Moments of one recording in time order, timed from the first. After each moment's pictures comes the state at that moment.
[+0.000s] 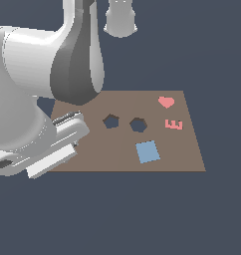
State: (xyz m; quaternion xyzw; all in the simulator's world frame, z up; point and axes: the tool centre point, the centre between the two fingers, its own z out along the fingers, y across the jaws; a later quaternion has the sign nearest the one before) arm 0.101 -0.173 0.050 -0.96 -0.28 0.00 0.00
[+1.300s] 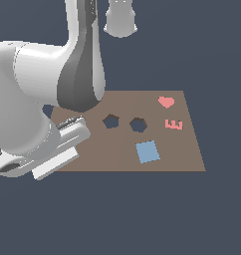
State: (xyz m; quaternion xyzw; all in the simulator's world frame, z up) arm 0.102 -0.173 0.031 -0.96 -0.29 0.00 0.00
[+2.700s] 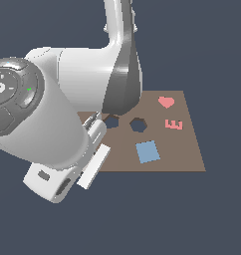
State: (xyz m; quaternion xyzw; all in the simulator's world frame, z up) arm 0.125 -0.098 0.035 -0.86 -0.51 0.00 0.00
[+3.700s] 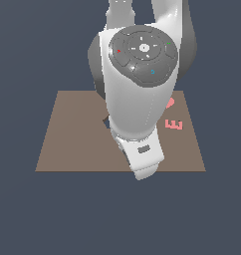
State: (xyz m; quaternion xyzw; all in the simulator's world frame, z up) arm 0.078 0.022 0.038 -0.58 -0.82 0.00 0.00
